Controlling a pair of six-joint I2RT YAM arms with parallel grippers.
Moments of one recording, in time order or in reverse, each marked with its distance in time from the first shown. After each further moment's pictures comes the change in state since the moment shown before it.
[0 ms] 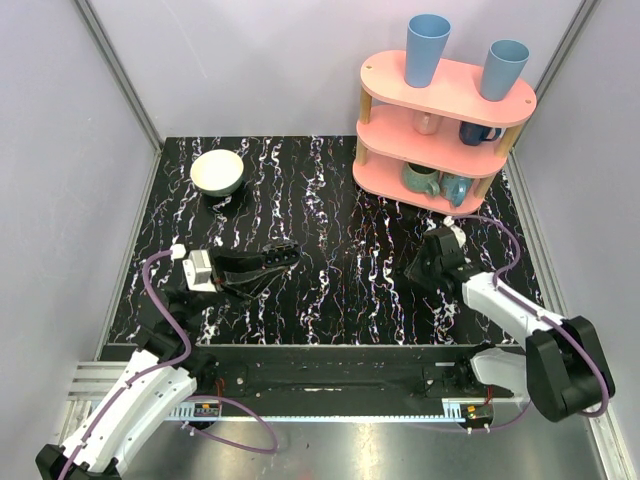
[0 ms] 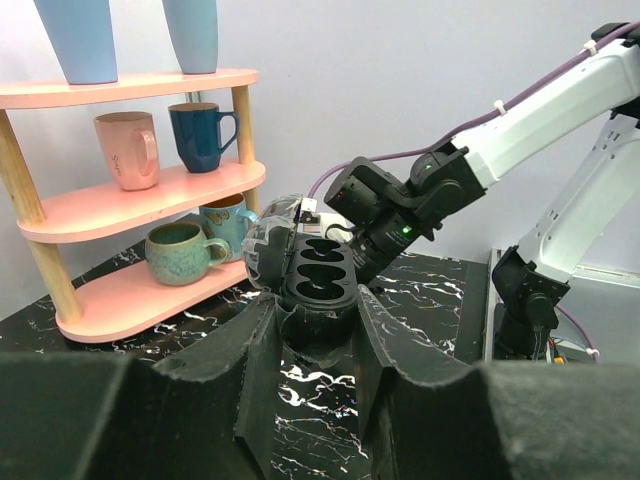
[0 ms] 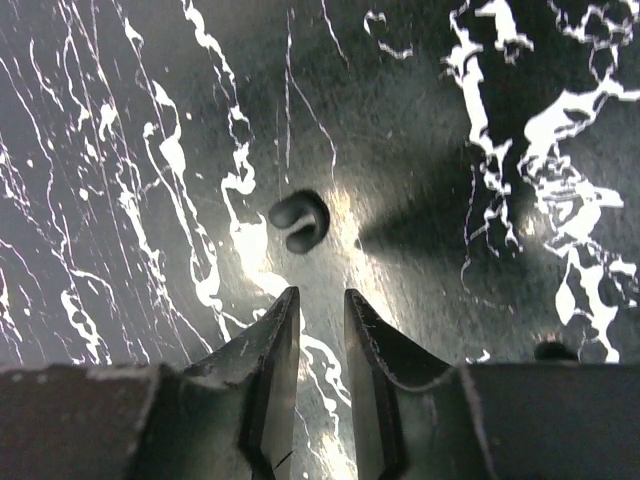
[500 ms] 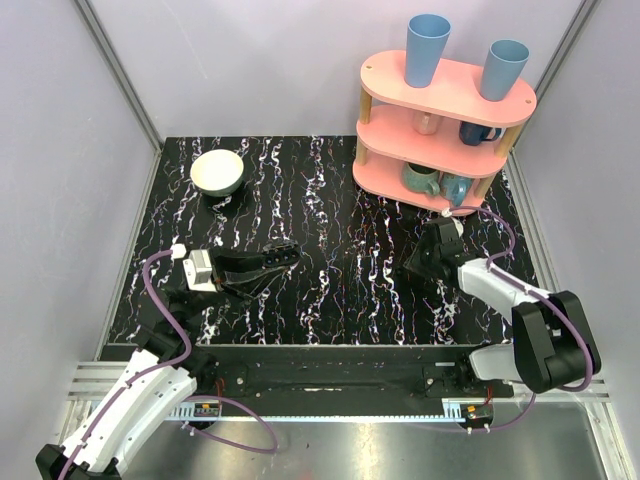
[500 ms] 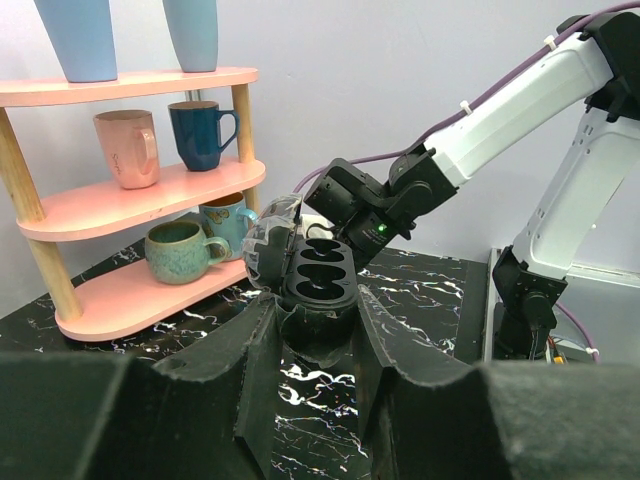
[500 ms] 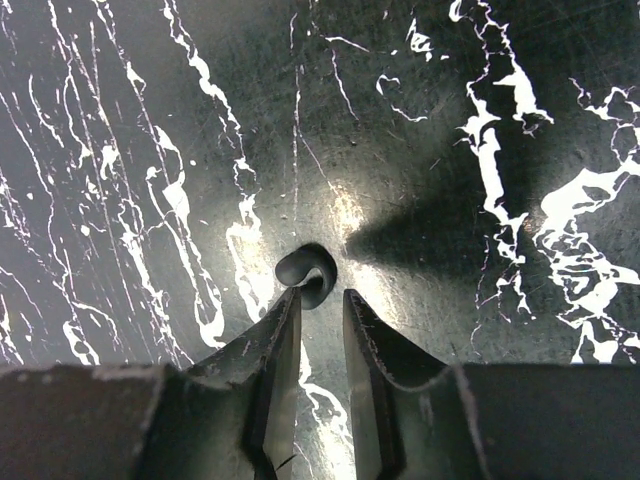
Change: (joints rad) left arm 0.000 -0.002 0.000 -0.002 0.000 0.000; right arm -0.074 0.161 0.072 0.076 -0.070 -0.060
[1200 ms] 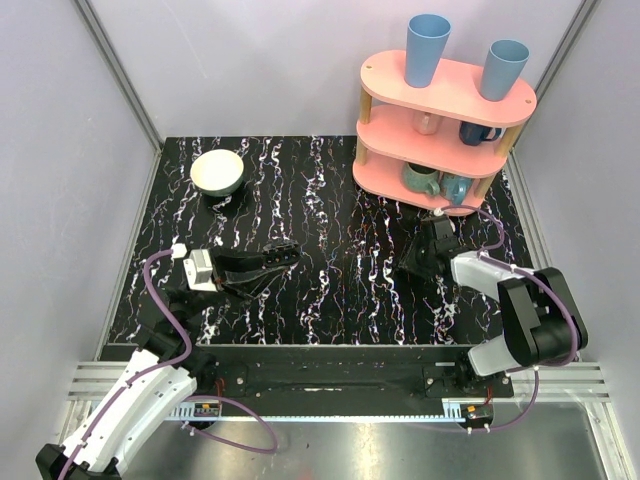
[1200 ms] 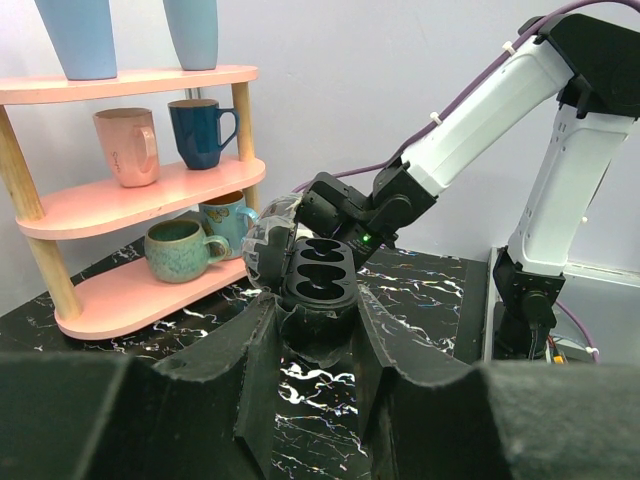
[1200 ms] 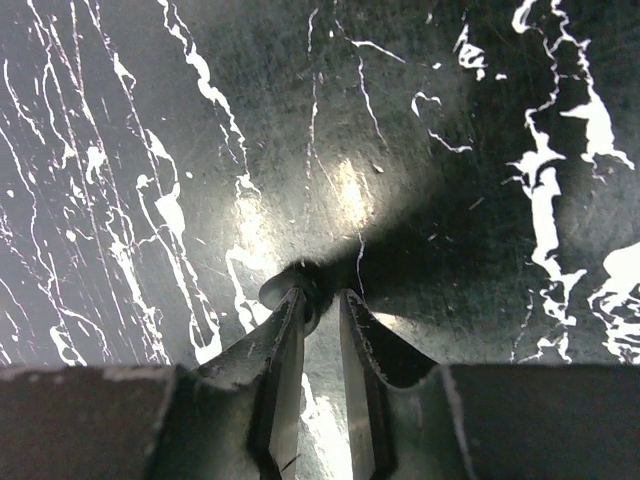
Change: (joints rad) left arm 0.000 0.002 0.000 -0.002 0.000 0.000; right arm -0.016 0.137 0.016 0.087 -0.072 -0.035
